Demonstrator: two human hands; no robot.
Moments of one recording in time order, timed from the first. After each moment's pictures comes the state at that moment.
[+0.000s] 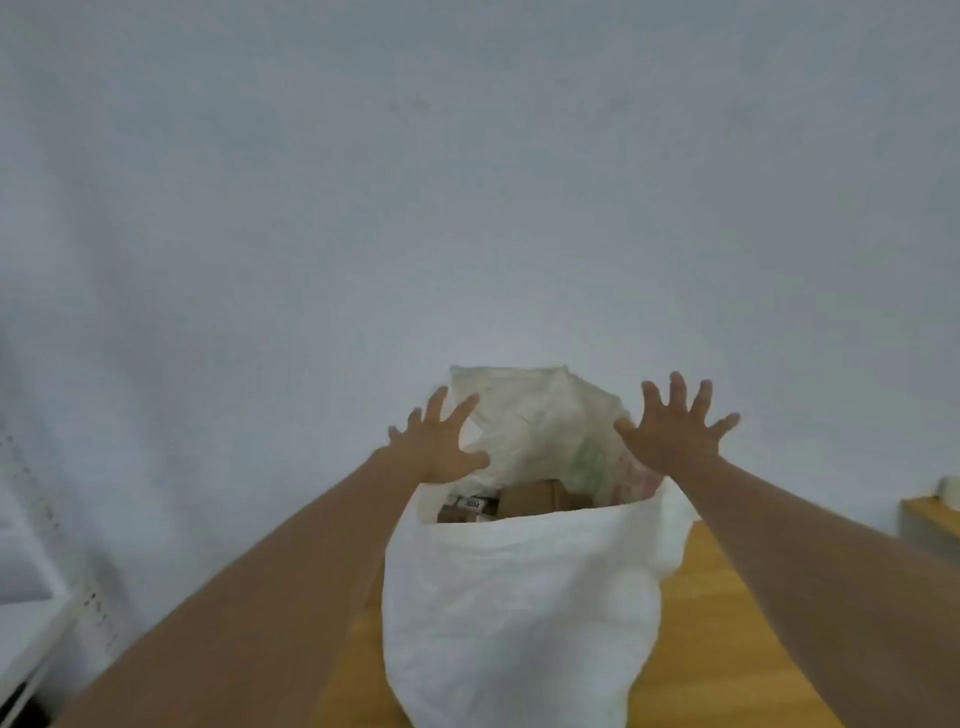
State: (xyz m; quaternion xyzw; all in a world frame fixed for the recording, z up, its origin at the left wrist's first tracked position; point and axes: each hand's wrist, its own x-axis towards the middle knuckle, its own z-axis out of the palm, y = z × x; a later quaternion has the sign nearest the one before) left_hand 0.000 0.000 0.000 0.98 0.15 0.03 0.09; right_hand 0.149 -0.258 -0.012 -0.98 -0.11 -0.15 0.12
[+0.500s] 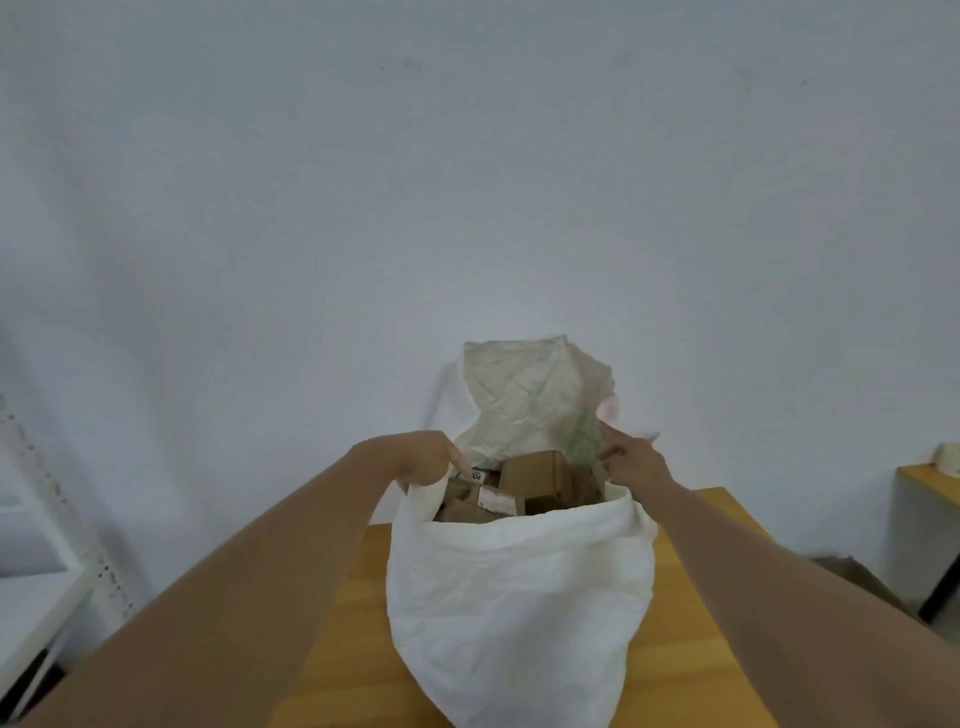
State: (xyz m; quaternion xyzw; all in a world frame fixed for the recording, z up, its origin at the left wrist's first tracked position) left_hand -0.029 -0.004 -0.007 0.96 0.14 -0.15 0.21; right_hand 0.105 -0.248 -0.074 -0.88 -0.10 0.08 0.46
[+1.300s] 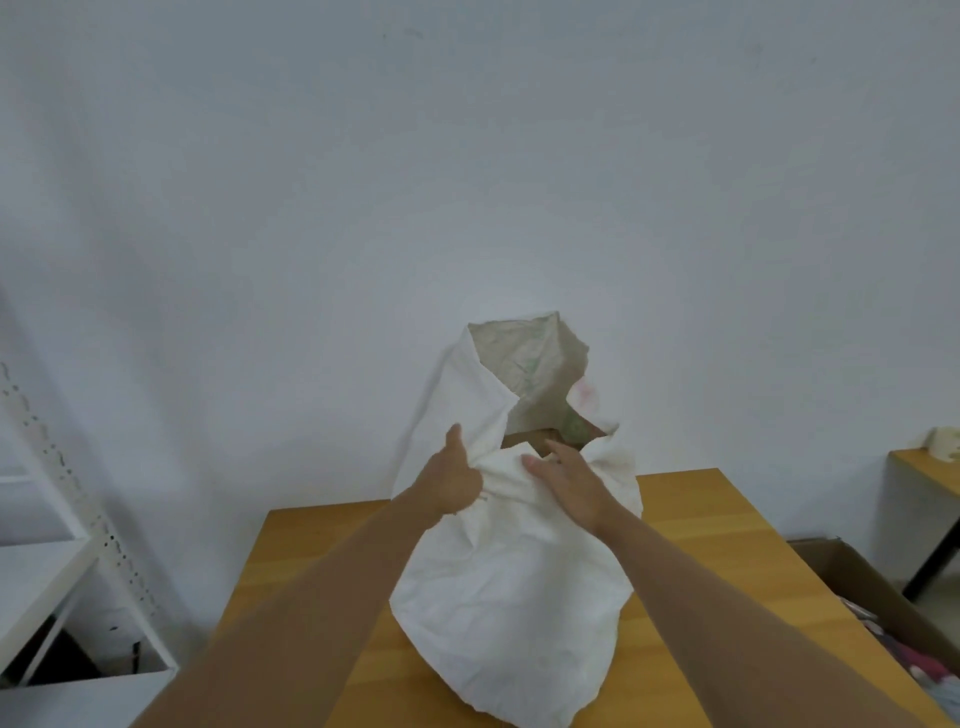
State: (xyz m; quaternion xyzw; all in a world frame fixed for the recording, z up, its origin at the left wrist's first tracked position) left_hand -0.045 -0.046 -0.079 0.88 0.21 0.01 0.42; right_hand 0.043 -0.215 -0.115 -0.85 -0.21 0.15 0.47
